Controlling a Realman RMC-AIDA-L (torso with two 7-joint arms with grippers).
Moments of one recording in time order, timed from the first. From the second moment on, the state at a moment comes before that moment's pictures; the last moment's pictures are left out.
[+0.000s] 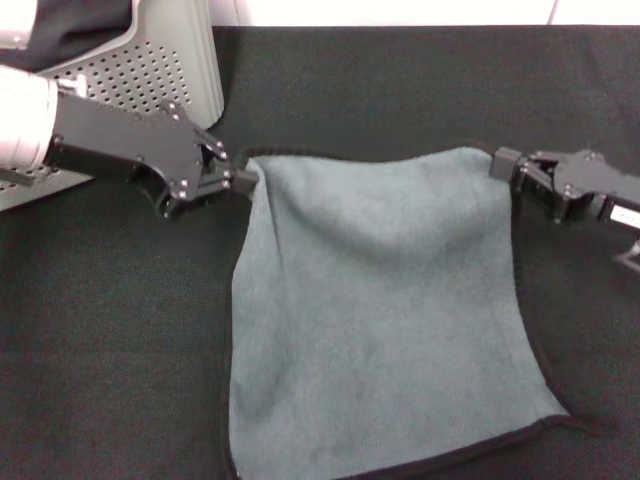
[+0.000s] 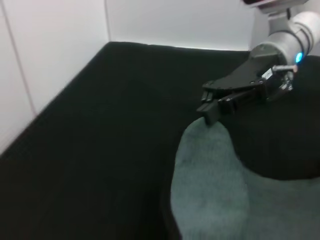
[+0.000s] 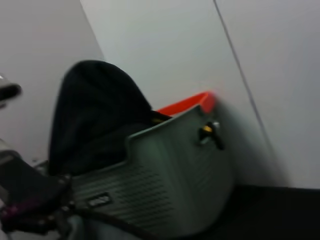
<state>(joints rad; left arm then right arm) -0.61 -2.04 0.79 1.11 2.21 1.77 -1.55 0.52 2.00 -1.09 -0.37 -1.32 -1.38 1.26</state>
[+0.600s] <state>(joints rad) -0.70 -2.03 0.80 0.99 2.31 1.57 -1.57 0.66 1.93 -1.10 -0.37 -1.34 -1.24 1.24</state>
